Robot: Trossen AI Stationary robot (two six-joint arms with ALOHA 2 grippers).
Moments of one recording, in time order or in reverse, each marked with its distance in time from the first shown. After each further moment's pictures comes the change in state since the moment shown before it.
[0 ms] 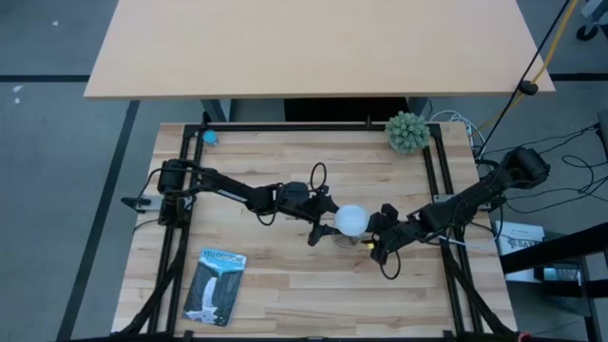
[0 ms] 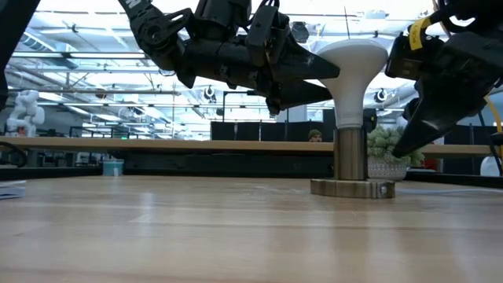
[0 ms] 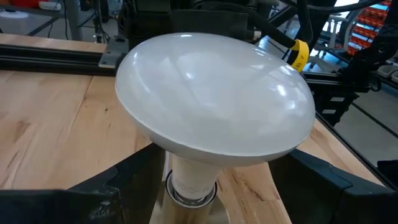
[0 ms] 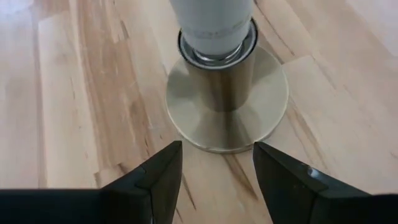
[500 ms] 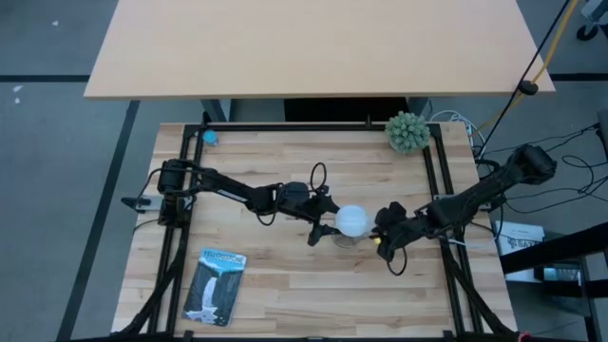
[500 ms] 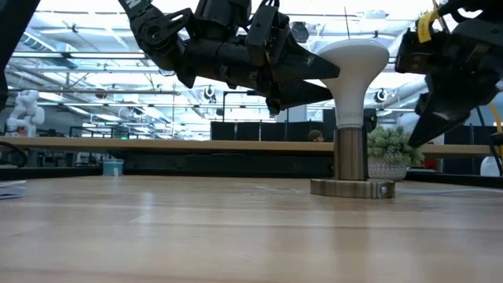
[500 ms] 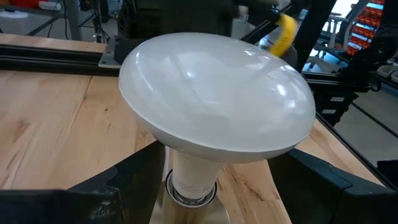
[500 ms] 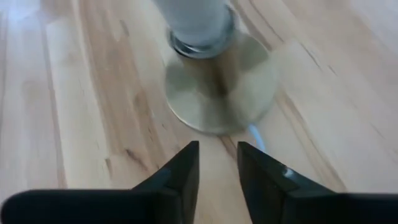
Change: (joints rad) left arm 0.000 0.000 0.000 0.000 0.000 0.000; right arm 0.004 -0.119 0.000 -0.144 -0.027 0.081
